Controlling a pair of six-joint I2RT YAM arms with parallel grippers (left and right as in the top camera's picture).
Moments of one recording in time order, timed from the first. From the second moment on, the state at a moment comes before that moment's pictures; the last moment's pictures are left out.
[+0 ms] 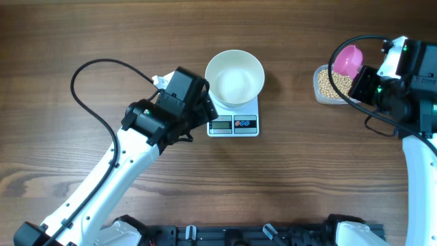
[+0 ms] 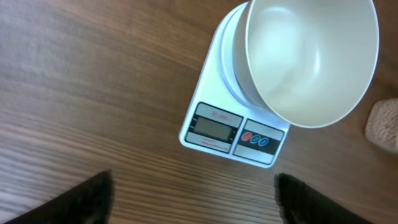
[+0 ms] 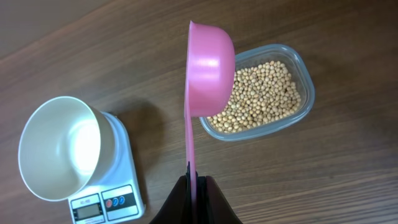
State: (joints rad) left arm -0.54 1.37 1.20 -0.93 -0.10 -0.89; right arm -0.13 1.27 1.36 -1.00 -0.12 0.25
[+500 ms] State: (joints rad) left arm -0.54 1.37 1.20 -0.89 -0.10 -0.89; right arm -0.14 1.27 1.36 -1.15 -0.11 0.17
